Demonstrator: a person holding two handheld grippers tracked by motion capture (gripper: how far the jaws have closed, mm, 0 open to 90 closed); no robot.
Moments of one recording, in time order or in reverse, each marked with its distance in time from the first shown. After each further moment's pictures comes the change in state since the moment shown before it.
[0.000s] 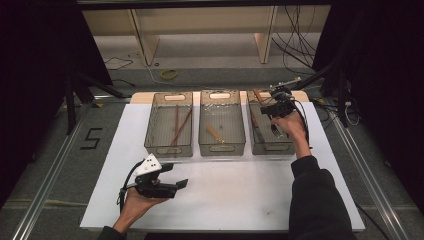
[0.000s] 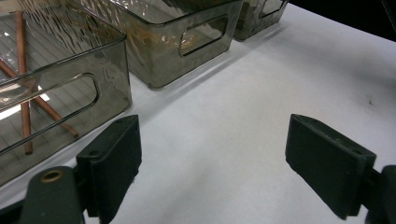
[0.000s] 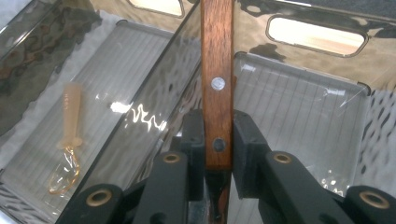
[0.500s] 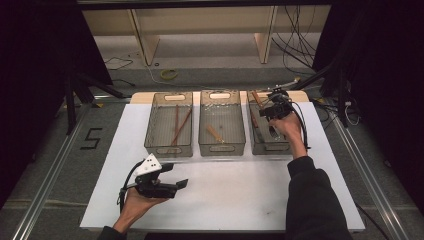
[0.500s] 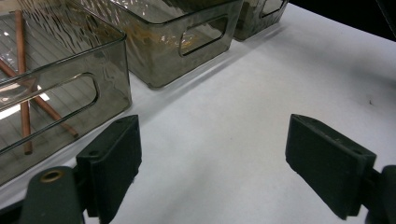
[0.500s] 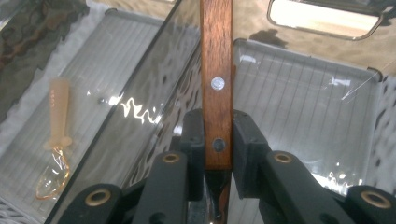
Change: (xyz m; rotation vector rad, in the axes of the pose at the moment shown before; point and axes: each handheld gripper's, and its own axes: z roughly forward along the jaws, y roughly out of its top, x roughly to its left) left arm 0.000 0.000 0.000 0.000 0.000 -0.001; right arm 0.001 -0.003 0.014 0.033 -0.015 0.025
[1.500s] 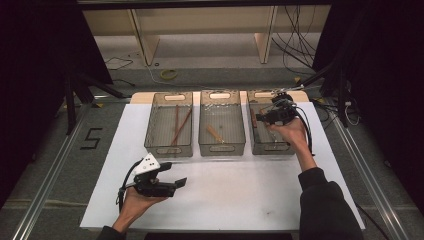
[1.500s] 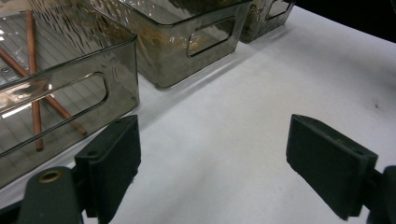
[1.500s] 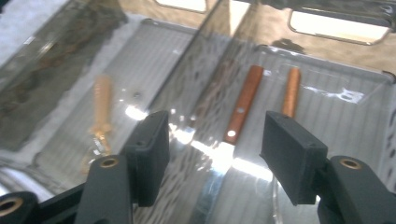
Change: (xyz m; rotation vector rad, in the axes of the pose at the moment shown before) left arm 0.004 0.000 -0.002 -0.003 0.018 -0.006; right arm 0.011 -0.019 -0.027 -0.075 0.074 -0.023
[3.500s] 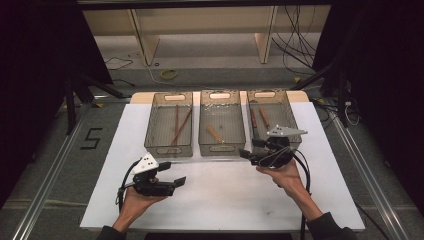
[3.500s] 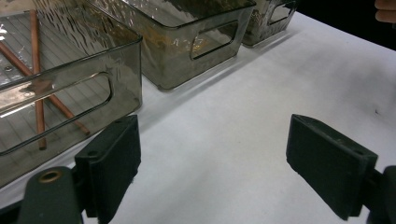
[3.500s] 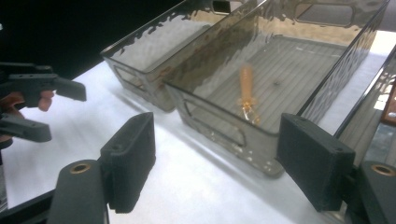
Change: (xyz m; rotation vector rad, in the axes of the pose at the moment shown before) left arm 0.002 -0.001 -0.001 -0.014 0.000 -0.021; right arm 0.086 -0.097 -0.047 -0.231 0.288 -0.120
